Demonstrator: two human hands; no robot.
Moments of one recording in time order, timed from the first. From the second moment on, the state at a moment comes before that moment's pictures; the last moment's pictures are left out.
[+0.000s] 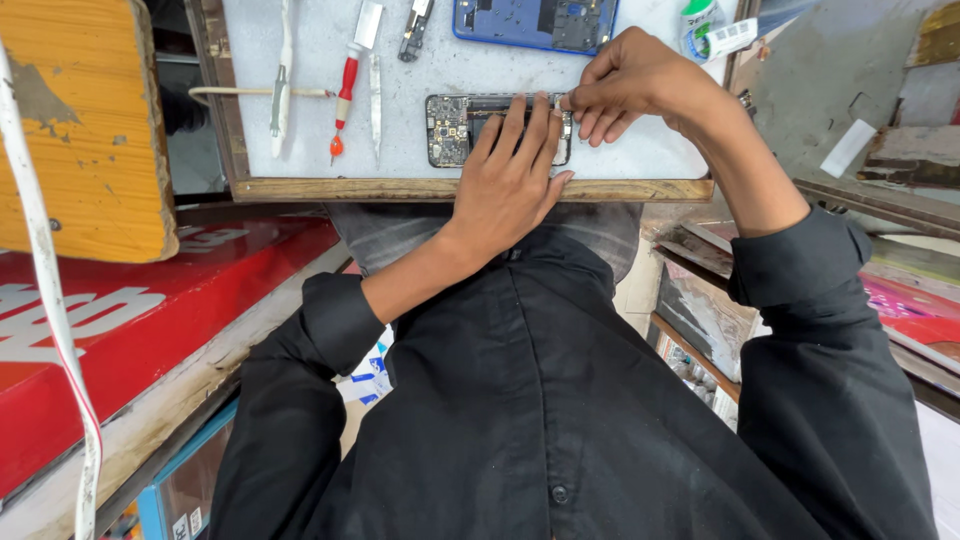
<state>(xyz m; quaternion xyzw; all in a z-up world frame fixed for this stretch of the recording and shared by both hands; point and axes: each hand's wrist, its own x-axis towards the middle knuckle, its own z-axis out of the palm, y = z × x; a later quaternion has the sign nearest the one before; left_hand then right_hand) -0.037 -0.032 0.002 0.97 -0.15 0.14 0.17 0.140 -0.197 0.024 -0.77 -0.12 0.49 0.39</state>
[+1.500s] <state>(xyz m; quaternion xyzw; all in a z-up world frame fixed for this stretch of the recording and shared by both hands) -0.025 -0.055 0.020 0.97 -0.06 0.12 0.18 0.141 -0.202 0.023 -0.76 -0.17 0.47 0.42</state>
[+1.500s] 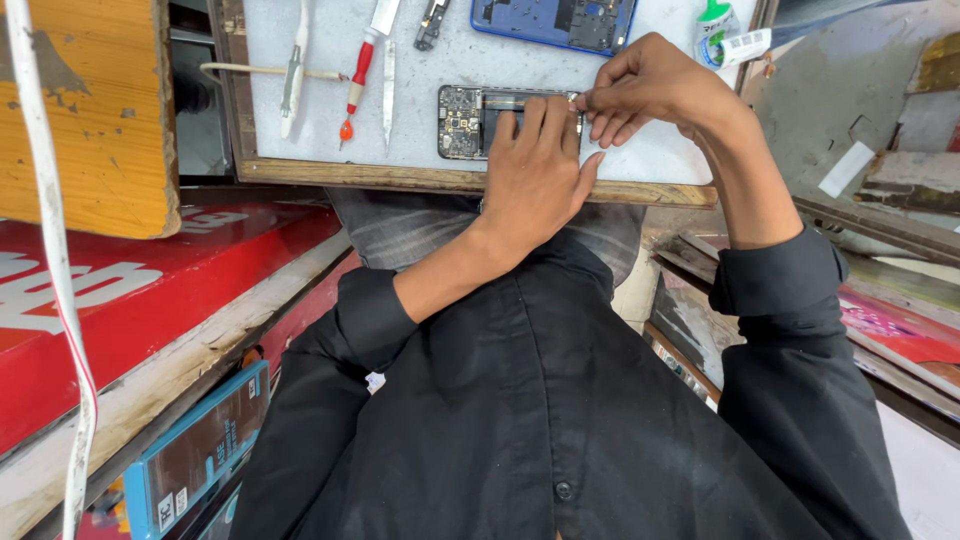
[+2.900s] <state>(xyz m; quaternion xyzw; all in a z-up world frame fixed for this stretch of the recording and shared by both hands) -0.067 0.015 0.009 0.94 0.05 0.19 0.28 0.054 -0.169 0.055 -0.89 -0.32 0.00 0.32</state>
